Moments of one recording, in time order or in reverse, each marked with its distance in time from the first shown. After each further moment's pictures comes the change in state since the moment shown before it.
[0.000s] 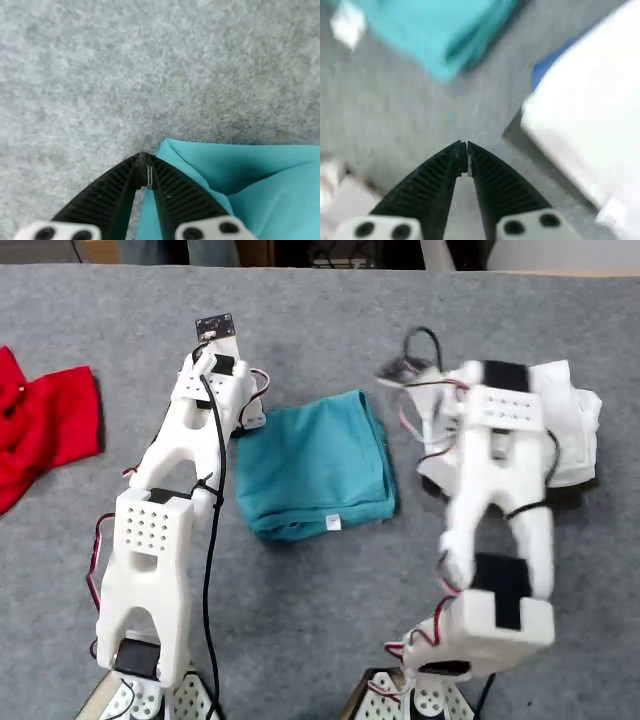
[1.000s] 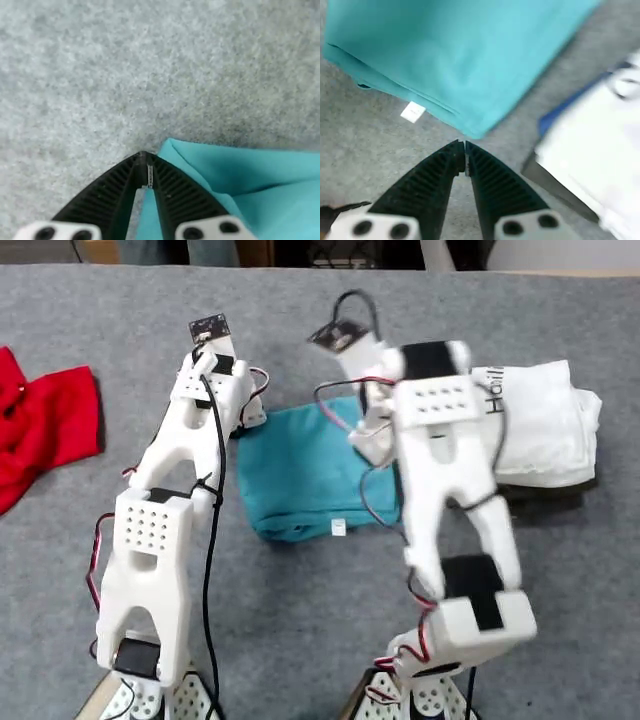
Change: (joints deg) left arm -0.5 -1.0 -1.7 3.0 0.6; right arm -11.3 -1.7 -13.0 6.4 -16.8
